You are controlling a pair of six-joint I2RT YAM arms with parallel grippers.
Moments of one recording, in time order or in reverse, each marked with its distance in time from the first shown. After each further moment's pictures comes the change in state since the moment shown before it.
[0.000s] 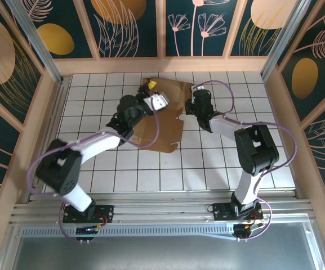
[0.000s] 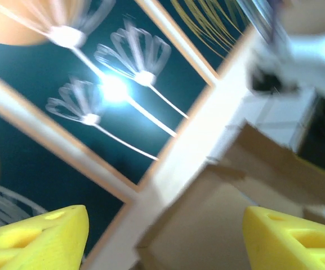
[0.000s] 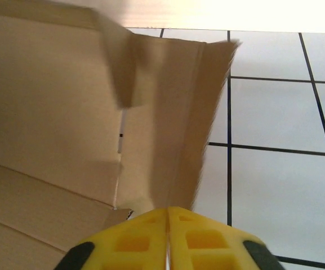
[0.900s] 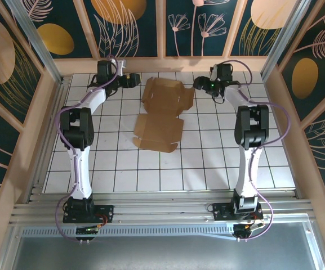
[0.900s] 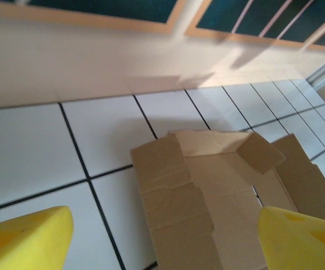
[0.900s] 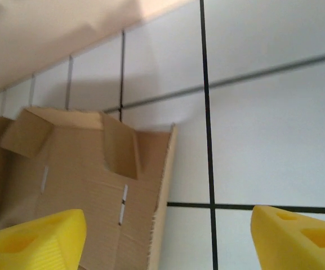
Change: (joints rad) left arm 0.473 0.740 0.872 -0.662 0.535 -0.915; right arm -0.303 0.459 0.742 -0.533 -0.551 0.253
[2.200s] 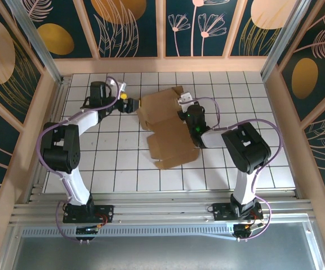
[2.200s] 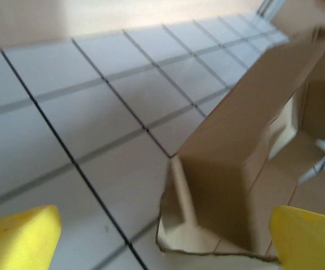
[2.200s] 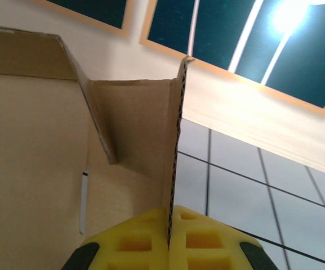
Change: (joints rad) left arm -0.011 -0.478 -0.714 0.175 0.066 0.246; right arm 0.430 -0.395 -0.976 1.196 0.769 -0.671
